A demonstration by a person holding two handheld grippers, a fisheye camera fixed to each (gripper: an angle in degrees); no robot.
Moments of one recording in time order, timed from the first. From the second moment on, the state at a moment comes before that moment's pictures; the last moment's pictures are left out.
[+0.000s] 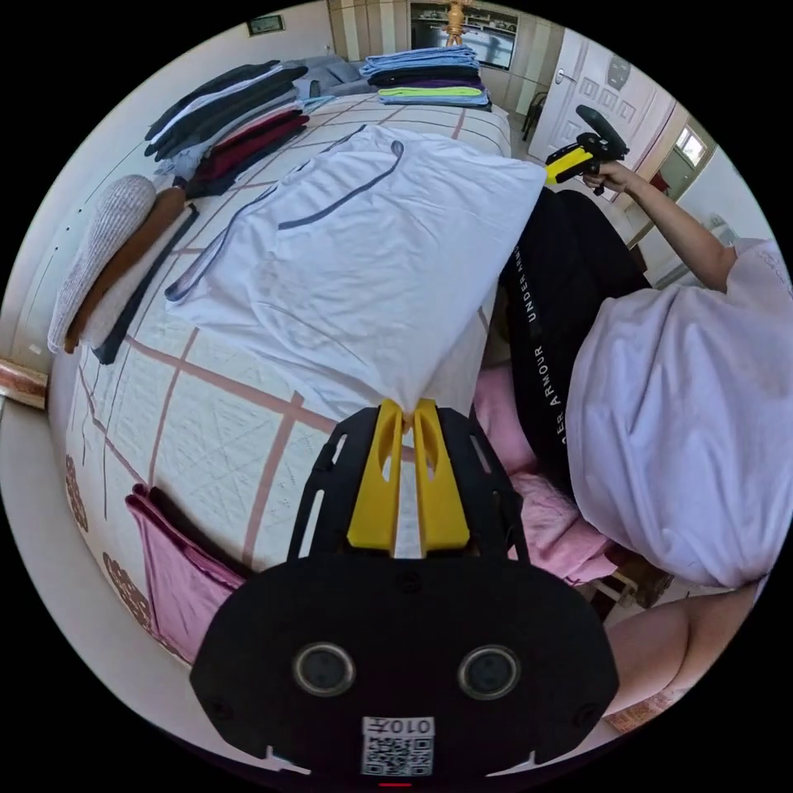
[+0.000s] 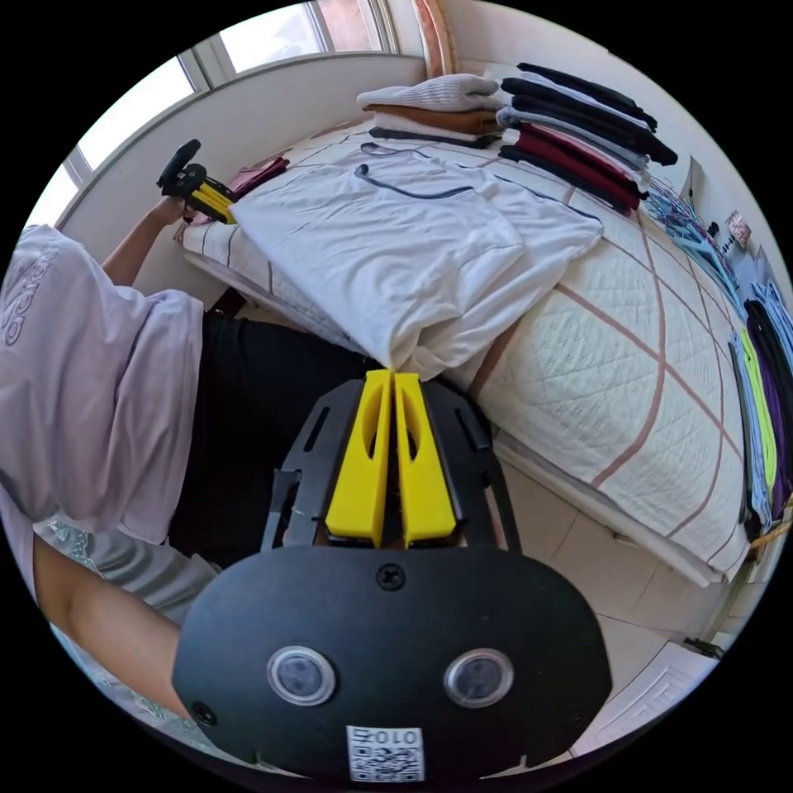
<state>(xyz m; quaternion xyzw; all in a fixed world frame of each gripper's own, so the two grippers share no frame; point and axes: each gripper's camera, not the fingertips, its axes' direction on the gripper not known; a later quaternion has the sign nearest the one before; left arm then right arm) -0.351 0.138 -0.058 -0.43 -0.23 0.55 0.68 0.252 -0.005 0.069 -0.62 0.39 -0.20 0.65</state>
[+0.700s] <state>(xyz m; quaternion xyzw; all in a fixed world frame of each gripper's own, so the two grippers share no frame) -0.328 0.042 -0.095 -0.28 -0.12 0.51 0.81 0.200 -0.071 0.128 -0.47 0.42 -0.27 0.73</state>
